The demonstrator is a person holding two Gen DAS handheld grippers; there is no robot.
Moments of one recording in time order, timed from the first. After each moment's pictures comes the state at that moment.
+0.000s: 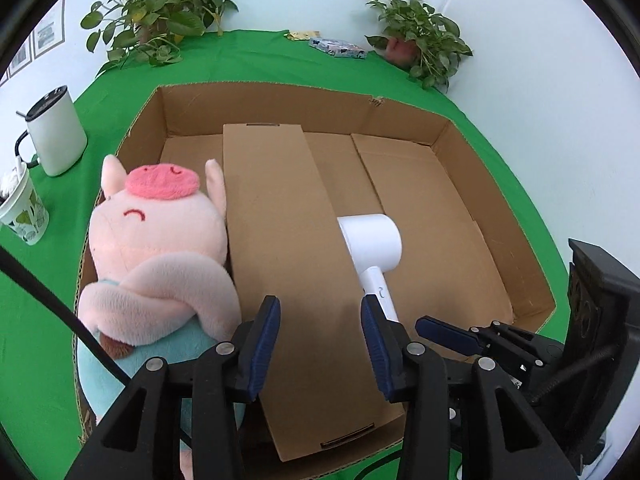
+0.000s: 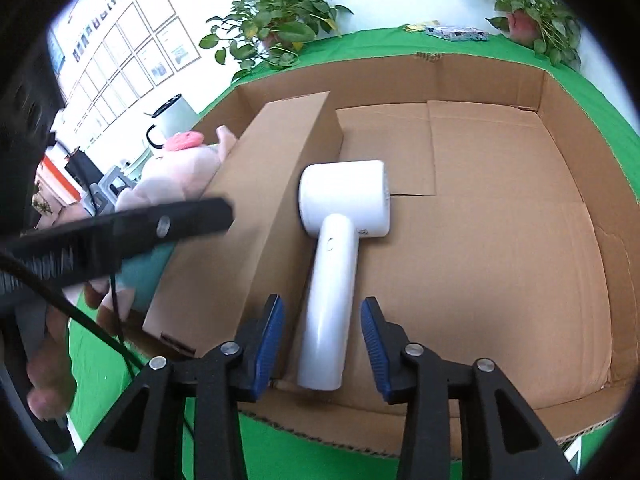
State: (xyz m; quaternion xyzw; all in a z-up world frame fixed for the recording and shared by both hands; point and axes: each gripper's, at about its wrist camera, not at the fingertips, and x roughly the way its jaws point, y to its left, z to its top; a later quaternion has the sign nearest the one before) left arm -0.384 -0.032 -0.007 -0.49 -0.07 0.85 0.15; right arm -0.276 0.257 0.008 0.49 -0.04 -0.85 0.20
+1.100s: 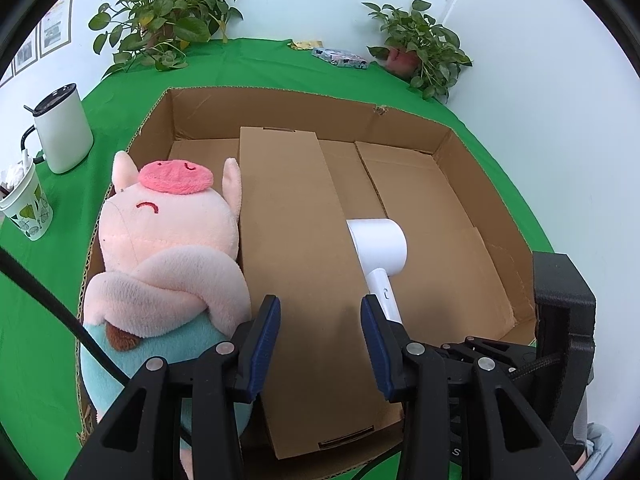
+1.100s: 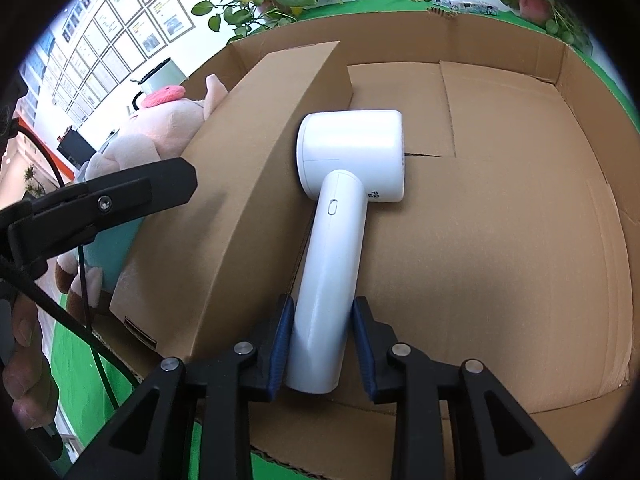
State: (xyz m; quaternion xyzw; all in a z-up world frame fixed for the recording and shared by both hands) left arm -0.378 -0.039 -0.015 -0.48 -0.07 0.86 0.16; right arm -0.295 0.249 -0.025 0.52 -0.03 -0.83 0.19
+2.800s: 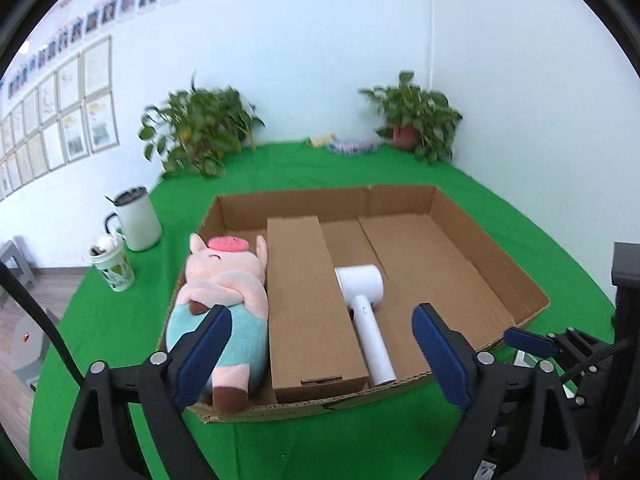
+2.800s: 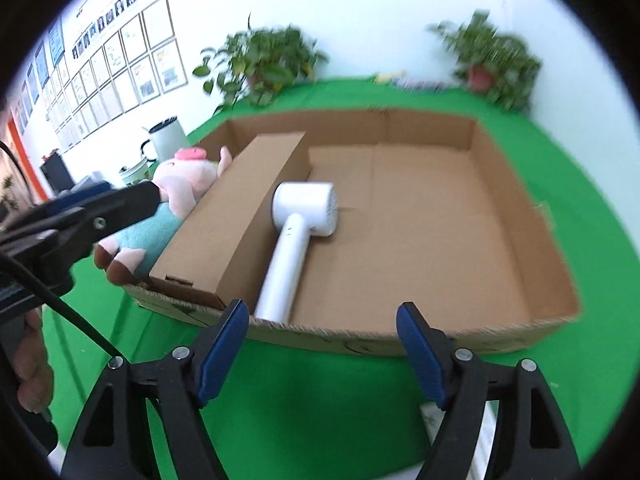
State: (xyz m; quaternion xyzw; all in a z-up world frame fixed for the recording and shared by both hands) left arm -0.241 -0.014 0.048 -0.29 0.01 0.95 0.08; right arm -0.189 0.290 0.038 0.38 0.00 -0.92 0.10
